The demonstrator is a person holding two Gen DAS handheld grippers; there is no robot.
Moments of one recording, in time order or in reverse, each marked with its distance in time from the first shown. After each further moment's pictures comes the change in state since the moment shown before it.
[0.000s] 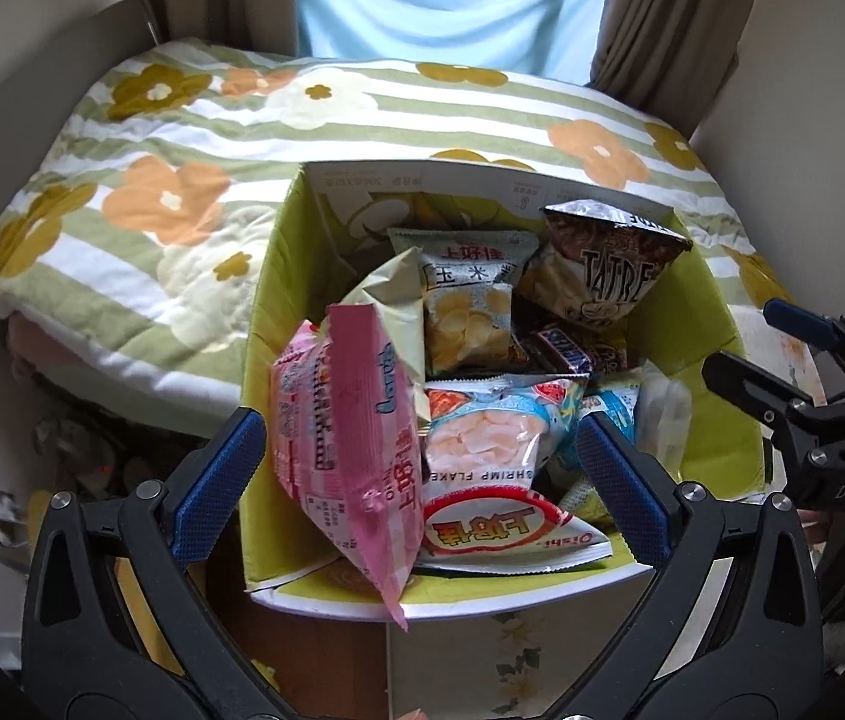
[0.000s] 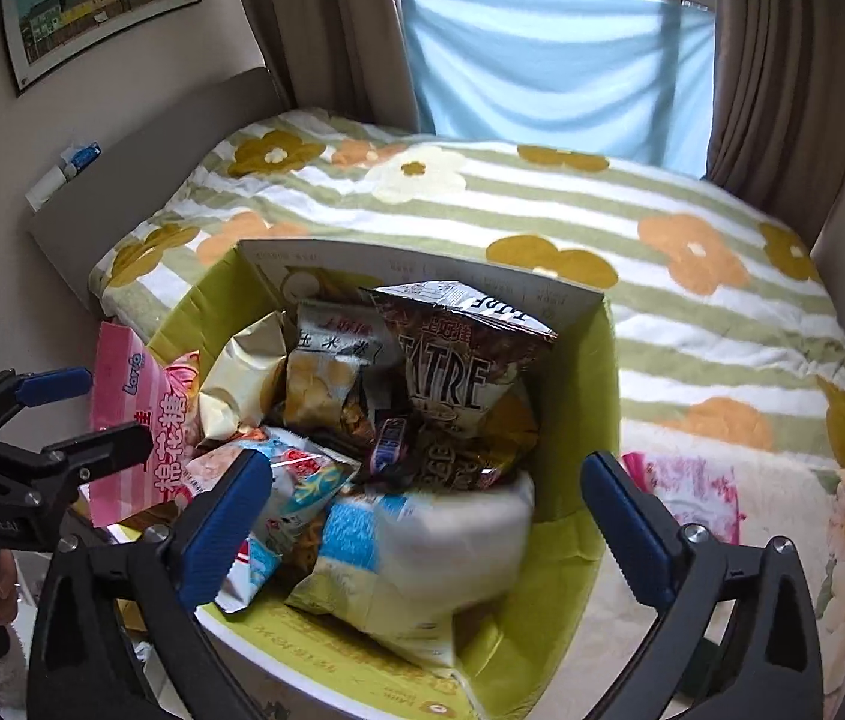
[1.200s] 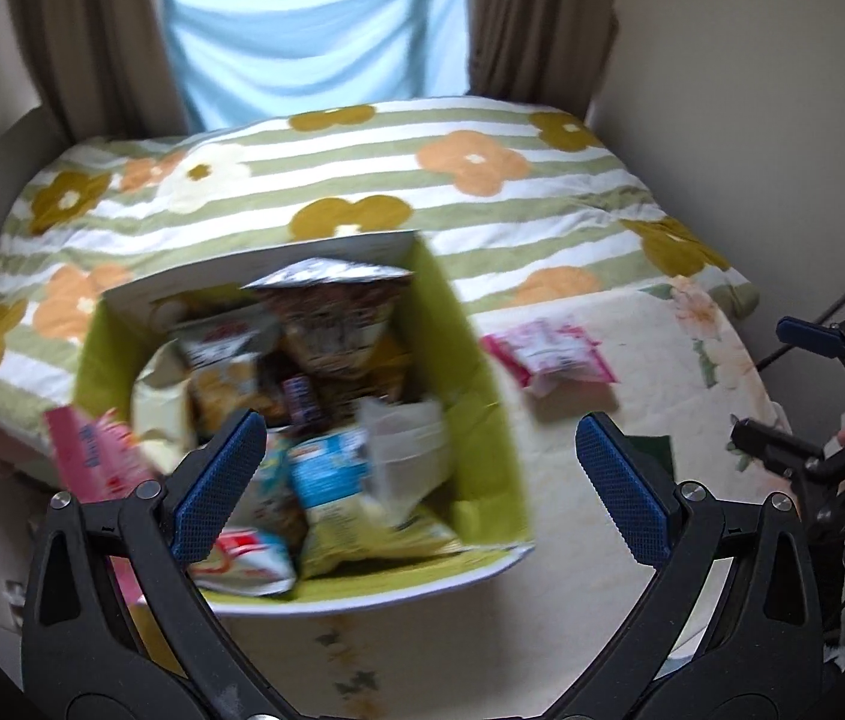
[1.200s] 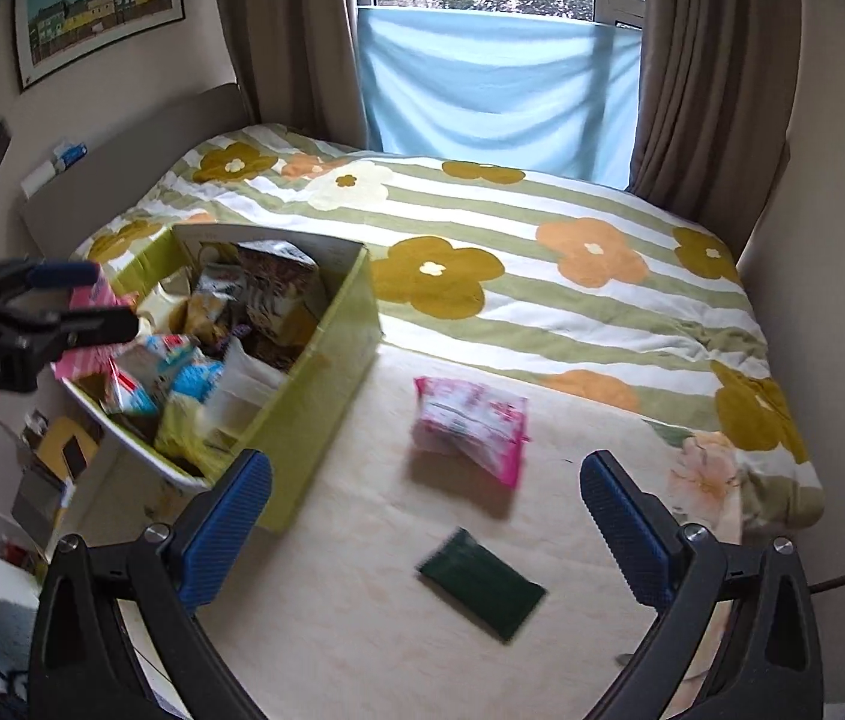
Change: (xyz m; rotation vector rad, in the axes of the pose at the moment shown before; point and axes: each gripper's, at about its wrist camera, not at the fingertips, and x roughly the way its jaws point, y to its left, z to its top) left arm -0.028 -0.201 0.008 0.238 -0.071 -0.080; right arm -0.116 -0.150 -0.082 -0.046 -0.013 -0.080
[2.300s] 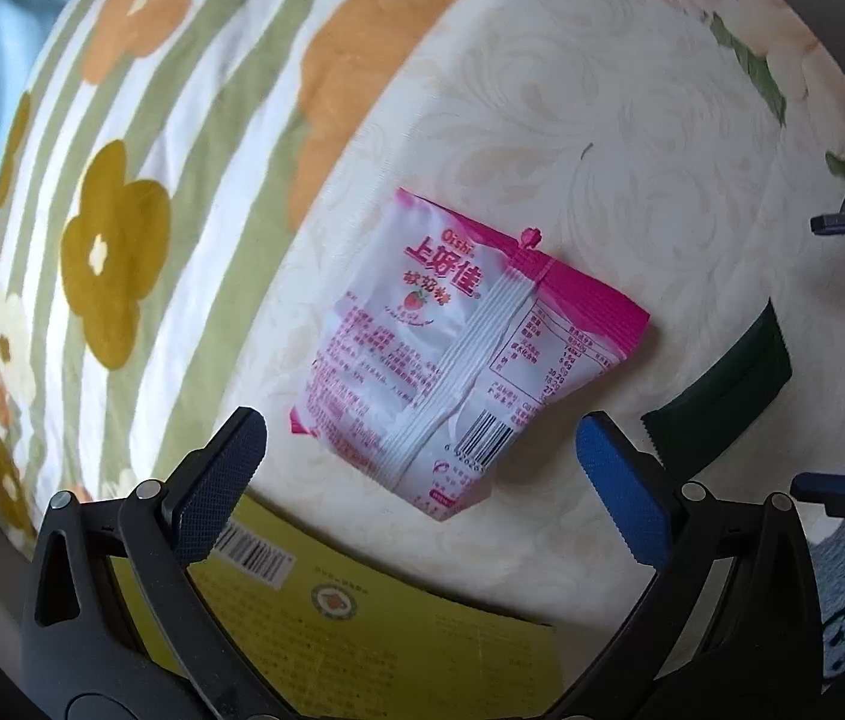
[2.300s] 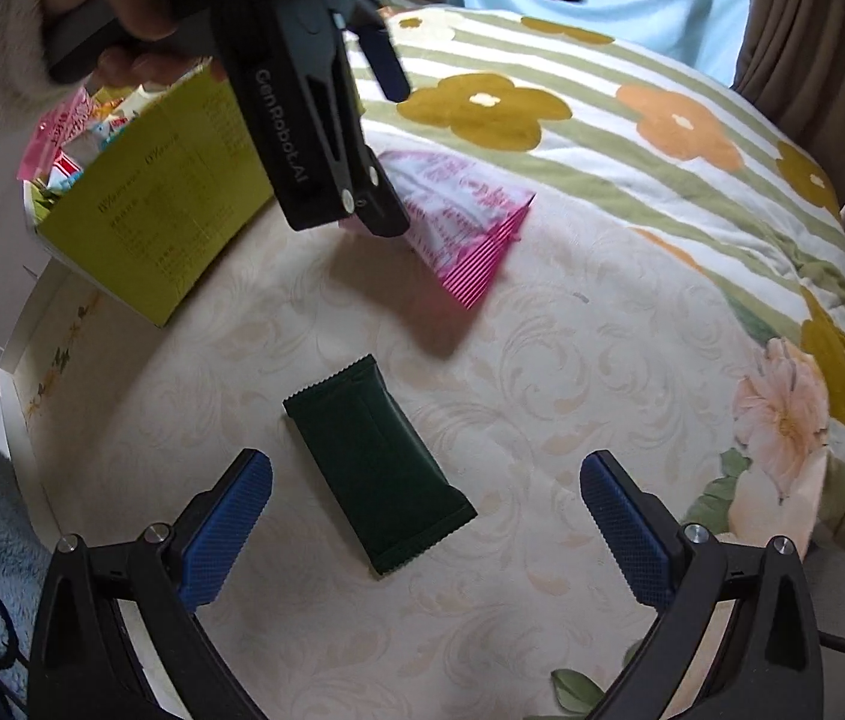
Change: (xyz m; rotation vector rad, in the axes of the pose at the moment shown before) left arm 0.286 -0.169 0.043 0.845 0.715 -0.062; right arm 0.125 -0.069 -0.077 -0.148 0.318 0.223
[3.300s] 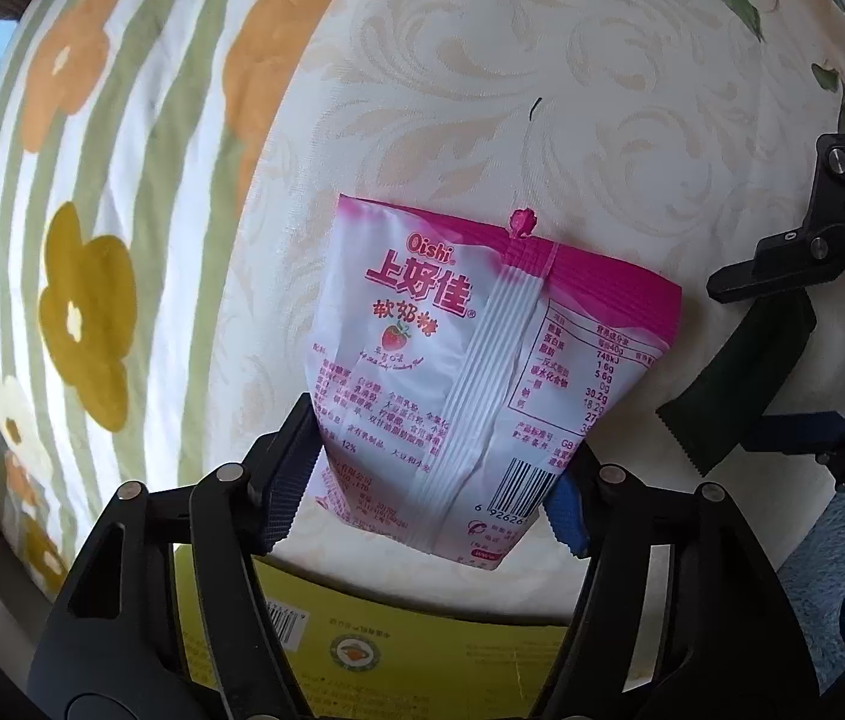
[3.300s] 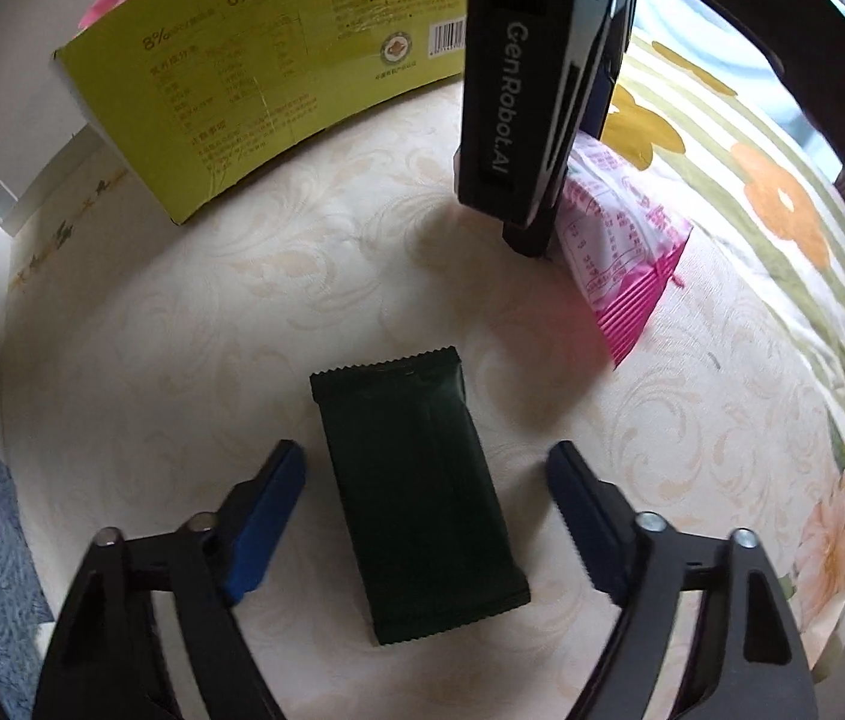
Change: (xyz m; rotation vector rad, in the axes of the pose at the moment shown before) left arm 0.019 -0.017 0.013 0.168 0.030 -0.006; right arm 0.044 0.033 -0.001 -0.342 0.044 -0.005
